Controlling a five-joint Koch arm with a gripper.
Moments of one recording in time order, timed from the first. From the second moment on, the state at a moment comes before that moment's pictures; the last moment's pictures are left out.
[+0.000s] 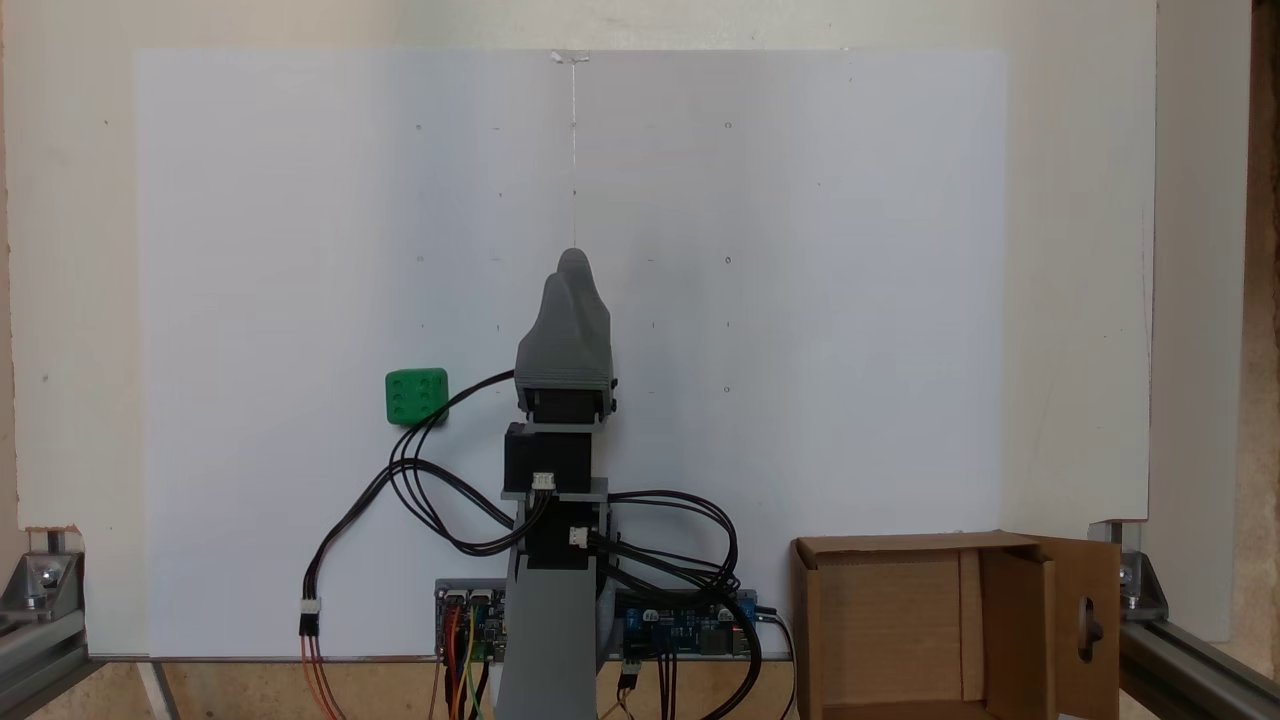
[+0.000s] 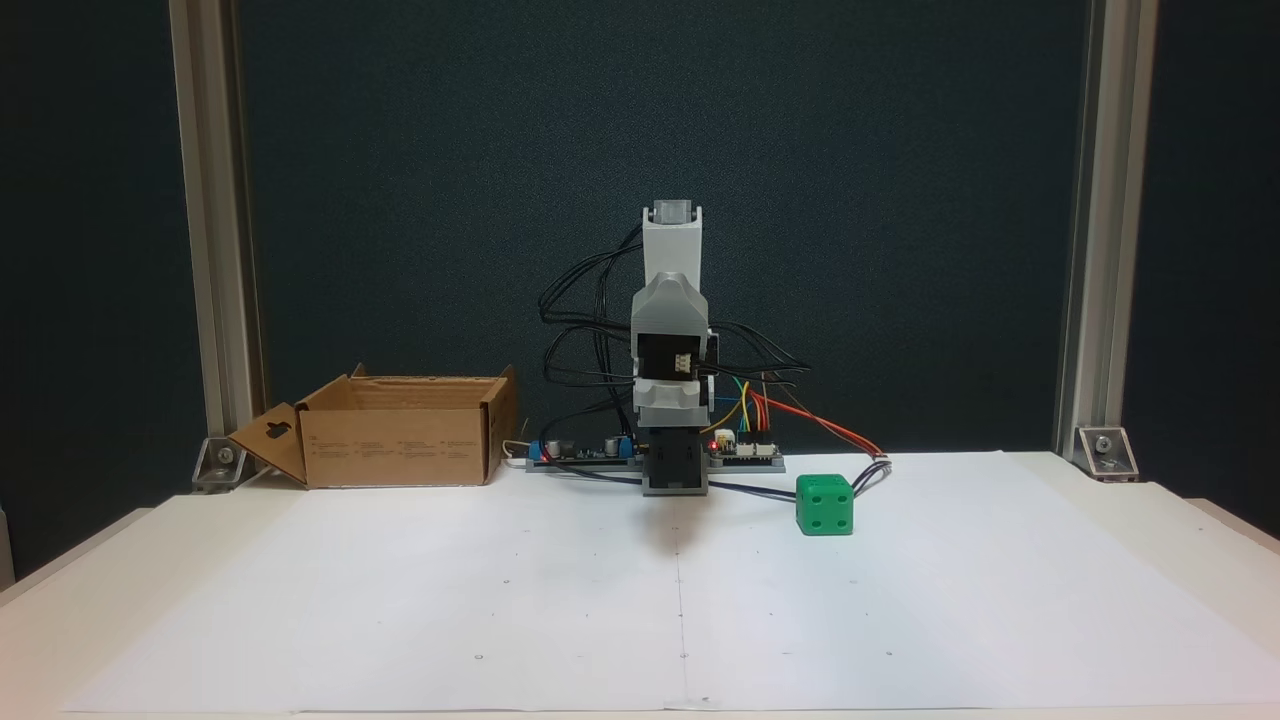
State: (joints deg) arm 1.3 129.4 176.4 -82.1 -4.2
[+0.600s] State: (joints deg) arm 1.4 129.4 176.4 -82.1 -4.2
